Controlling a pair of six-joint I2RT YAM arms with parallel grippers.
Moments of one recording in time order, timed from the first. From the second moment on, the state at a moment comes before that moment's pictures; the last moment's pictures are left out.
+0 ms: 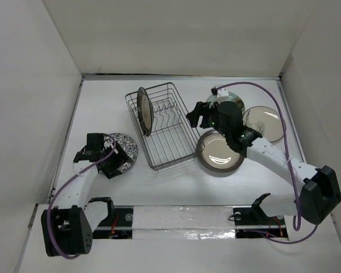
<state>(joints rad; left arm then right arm) 0.04 0.99 0.57 -0.70 0.29 -0.68 0.63 1.29 0.98 0.06 0.11 0.39</state>
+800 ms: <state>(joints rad) 0.00 1.10 0.60 -0.59 0.16 -0.80 0.61 1.33 0.98 0.06 0.11 0.39</state>
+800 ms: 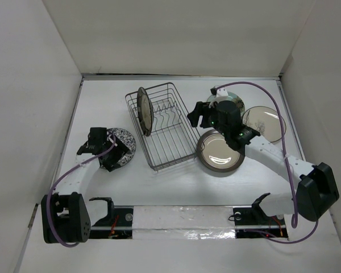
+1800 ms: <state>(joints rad) 0.03 0.87 0.60 -0.68 -0.06 -0.95 0.59 1.33 0.98 0.06 0.04 0.39</state>
